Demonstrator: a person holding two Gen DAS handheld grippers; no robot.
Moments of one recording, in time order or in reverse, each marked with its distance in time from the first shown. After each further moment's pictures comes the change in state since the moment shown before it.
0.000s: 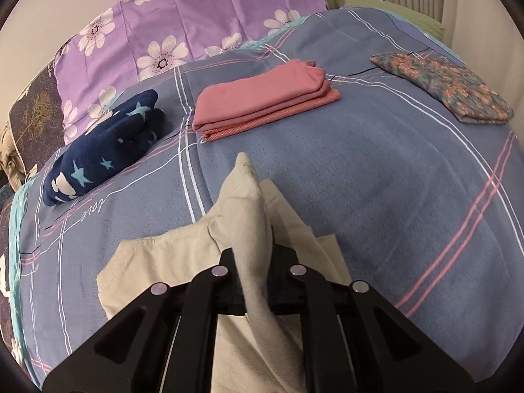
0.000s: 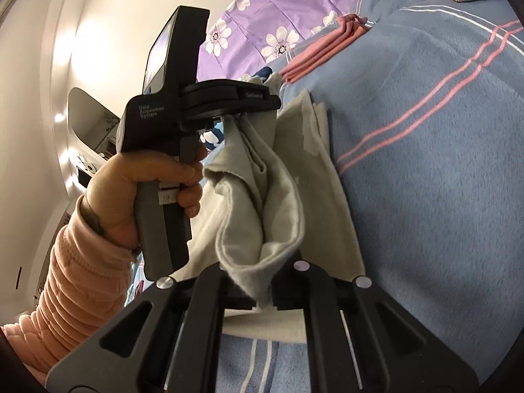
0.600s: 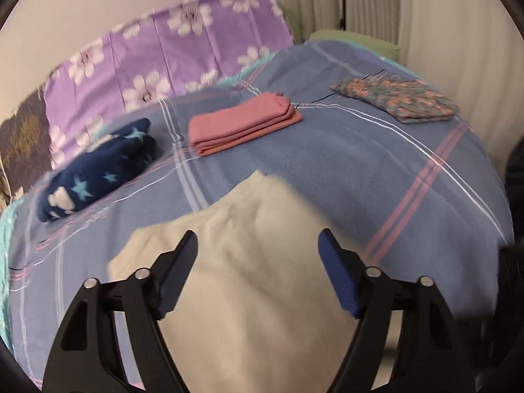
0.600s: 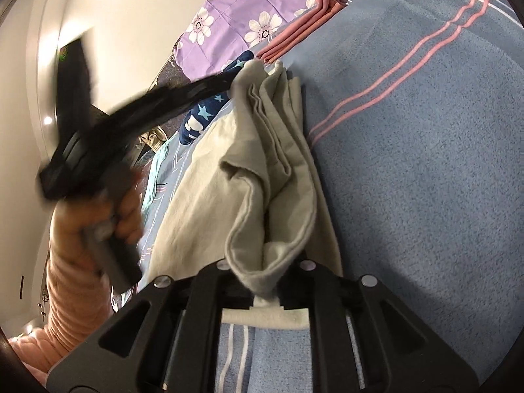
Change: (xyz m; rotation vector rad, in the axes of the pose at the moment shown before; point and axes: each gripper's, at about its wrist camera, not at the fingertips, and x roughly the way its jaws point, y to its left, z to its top) left arm -0.078 0.021 -0.068 0.076 -0.200 -0.119; right arm 0.004 -0.018 -0.016 0.056 0.066 -0.033
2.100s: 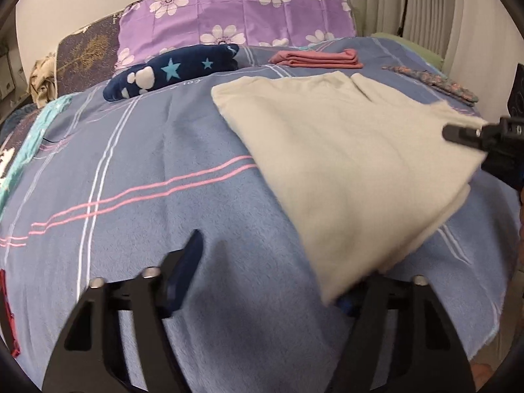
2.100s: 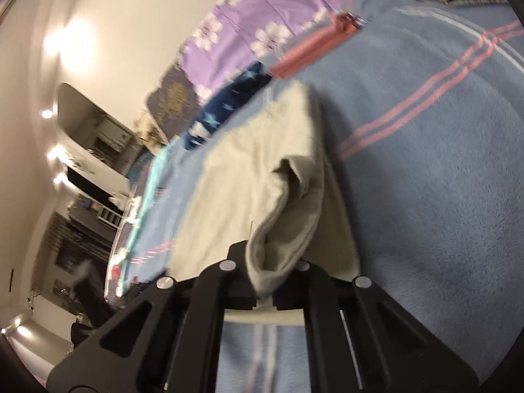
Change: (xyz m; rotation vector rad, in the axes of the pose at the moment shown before) left arm -0.072 0.044 -0.183 -0.276 0.060 0.102; right arm -0.018 0.042 0.012 -0.076 -0.047 -0.005
